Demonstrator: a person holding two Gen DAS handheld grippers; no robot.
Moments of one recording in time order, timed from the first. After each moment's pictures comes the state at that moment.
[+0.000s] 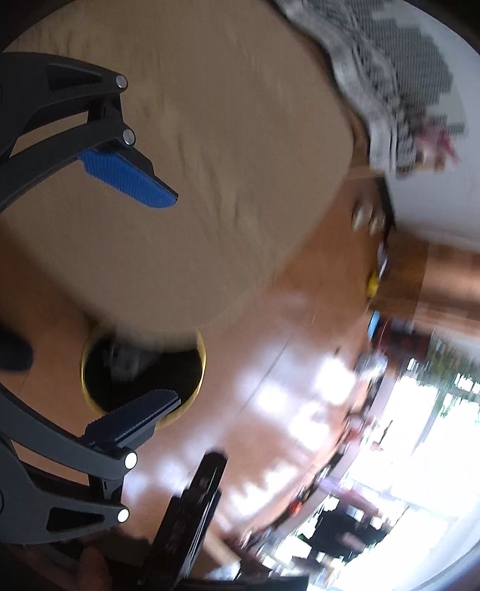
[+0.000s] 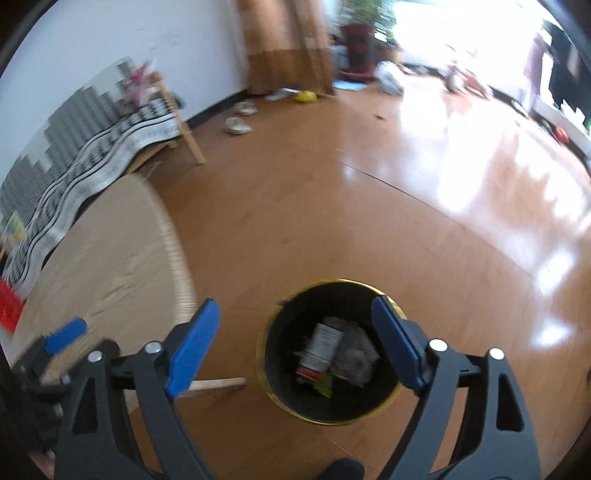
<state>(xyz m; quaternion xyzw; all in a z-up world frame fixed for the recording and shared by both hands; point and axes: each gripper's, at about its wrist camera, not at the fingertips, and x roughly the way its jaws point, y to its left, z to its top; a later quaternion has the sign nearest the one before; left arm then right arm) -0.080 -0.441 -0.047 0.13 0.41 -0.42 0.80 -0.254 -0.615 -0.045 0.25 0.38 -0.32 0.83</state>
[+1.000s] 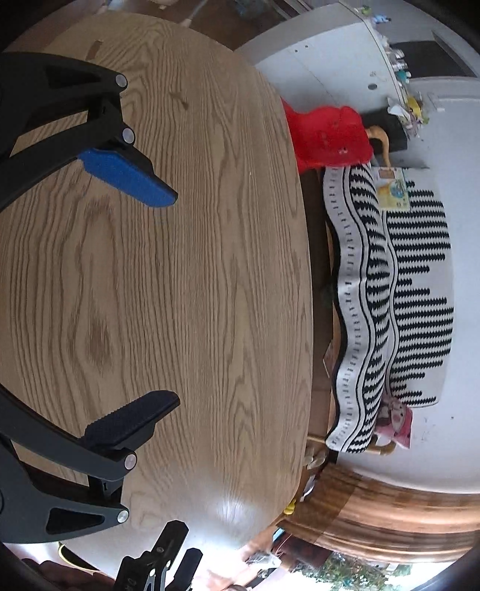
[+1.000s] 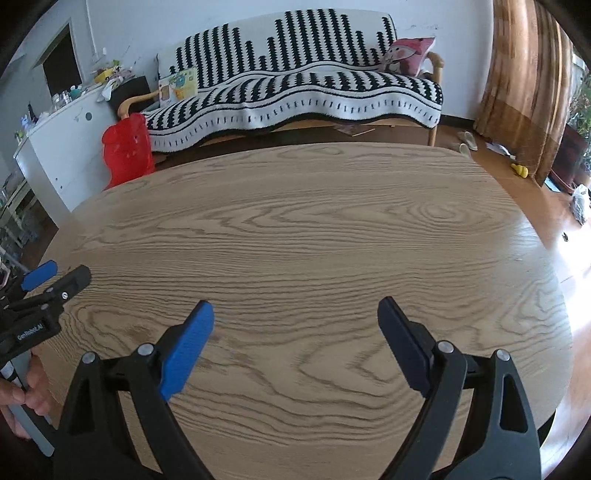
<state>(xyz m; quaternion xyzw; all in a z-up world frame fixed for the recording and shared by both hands) 0.047 -0.003 -0.014 0.03 0.38 -0.06 0.92 0.022 -0.236 -0.022 0.07 0.42 -0.01 0.91</state>
